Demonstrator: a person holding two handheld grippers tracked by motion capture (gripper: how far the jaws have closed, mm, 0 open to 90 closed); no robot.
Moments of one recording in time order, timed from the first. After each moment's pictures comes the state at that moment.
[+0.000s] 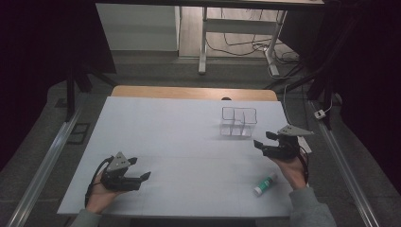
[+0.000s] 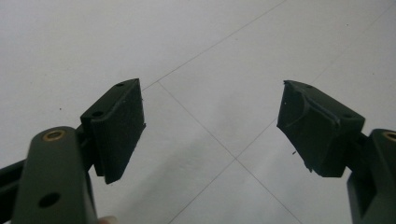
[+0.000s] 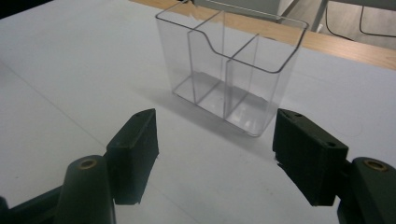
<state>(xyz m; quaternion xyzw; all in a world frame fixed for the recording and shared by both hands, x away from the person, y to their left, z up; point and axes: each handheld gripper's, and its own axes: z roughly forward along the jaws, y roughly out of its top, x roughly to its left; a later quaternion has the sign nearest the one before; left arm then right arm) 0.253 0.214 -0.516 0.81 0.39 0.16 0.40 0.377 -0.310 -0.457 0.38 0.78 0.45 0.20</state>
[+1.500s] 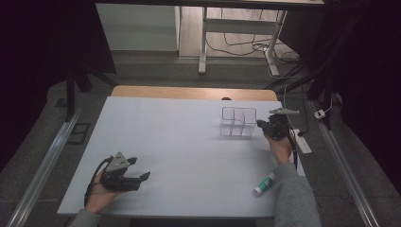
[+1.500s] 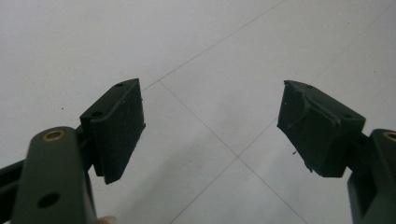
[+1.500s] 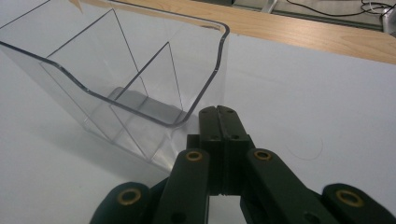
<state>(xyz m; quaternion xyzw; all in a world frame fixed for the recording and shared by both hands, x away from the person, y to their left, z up) 0.253 0.217 -0.517 0.81 0.39 0.17 0.40 0.459 -0.299 -0.472 0.46 0.76 0.39 0.22</state>
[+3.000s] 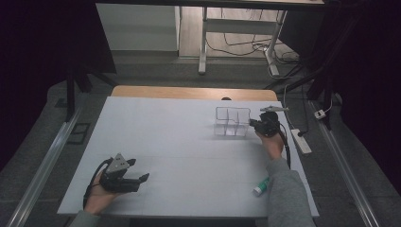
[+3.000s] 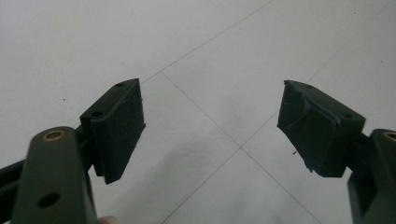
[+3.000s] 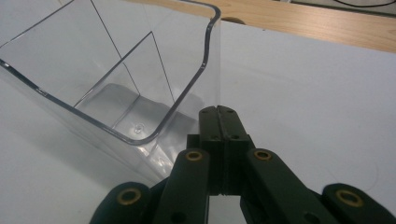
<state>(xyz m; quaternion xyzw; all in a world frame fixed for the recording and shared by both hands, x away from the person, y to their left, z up) 0.250 0.218 -0.520 0.82 0.39 0.17 0.39 0.481 -0.278 -0.489 0.45 0.78 0.40 0.19</state>
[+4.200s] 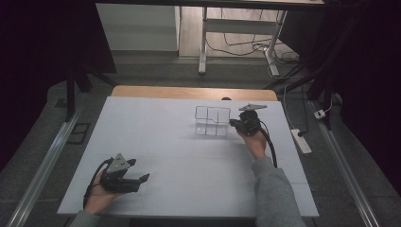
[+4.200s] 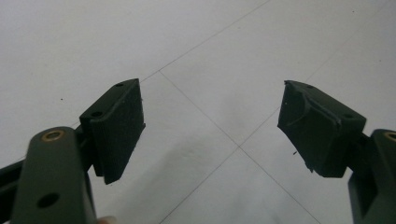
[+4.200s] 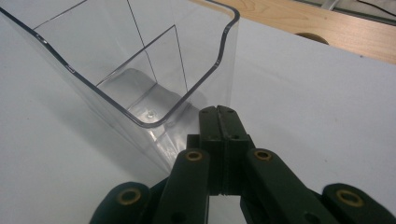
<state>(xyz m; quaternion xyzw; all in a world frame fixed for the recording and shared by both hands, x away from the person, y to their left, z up) 0.250 0.217 -0.520 0.82 0.39 0.16 0.39 0.478 -0.212 -0.486 0.40 0.81 0.40 0.17</state>
